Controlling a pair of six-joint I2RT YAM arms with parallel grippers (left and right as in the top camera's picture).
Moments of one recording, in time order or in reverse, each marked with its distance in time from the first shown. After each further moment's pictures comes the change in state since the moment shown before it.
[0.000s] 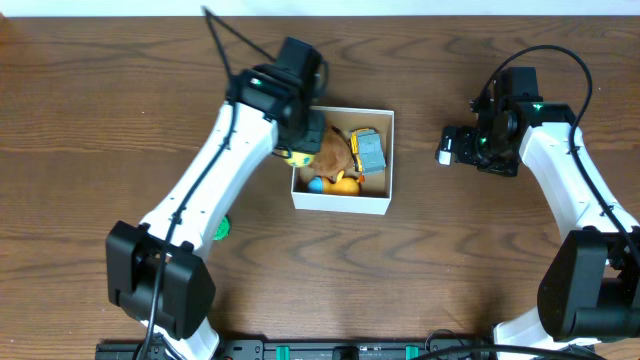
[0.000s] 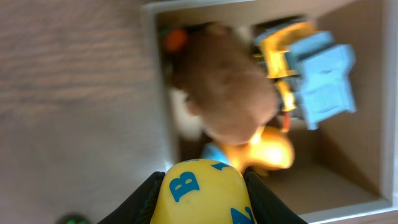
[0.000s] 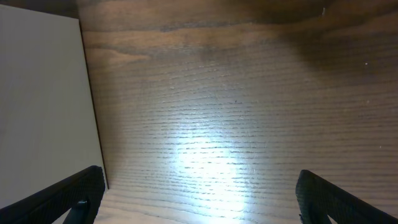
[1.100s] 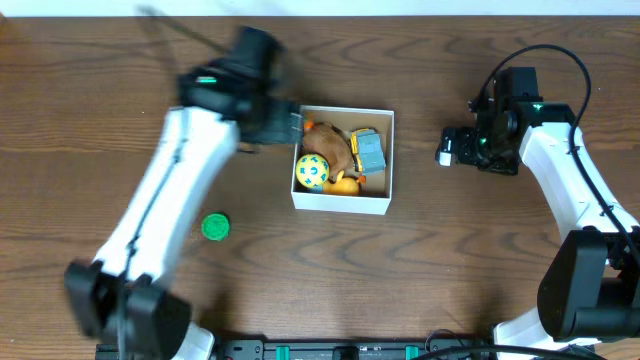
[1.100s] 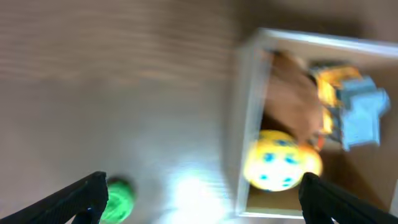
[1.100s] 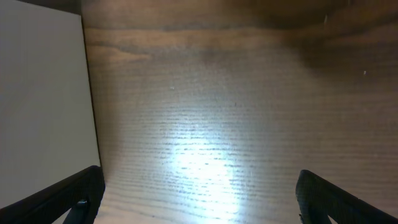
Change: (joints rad) left arm 0.215 -0.154 0.010 -0.124 -0.048 -0.105; right arm 0.000 0.000 0.000 0.011 0.000 -0.044
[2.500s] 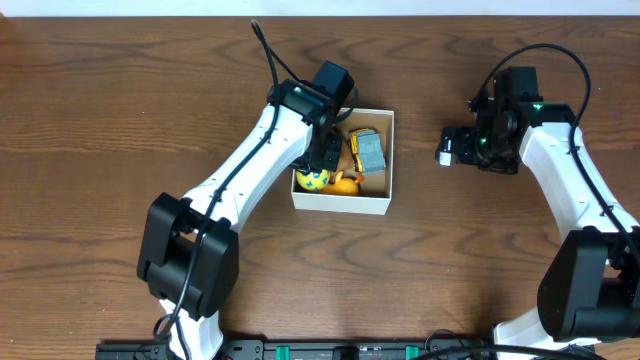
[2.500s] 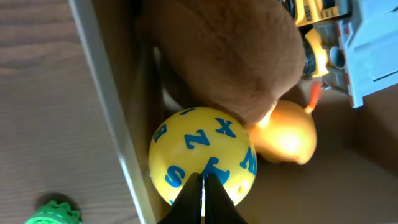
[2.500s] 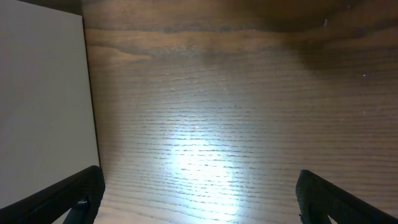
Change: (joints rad) left arm -0.285 0.284 -0.015 0.046 0.012 0.044; right arm 0.000 0.000 0.000 -0.003 0.000 -0.006
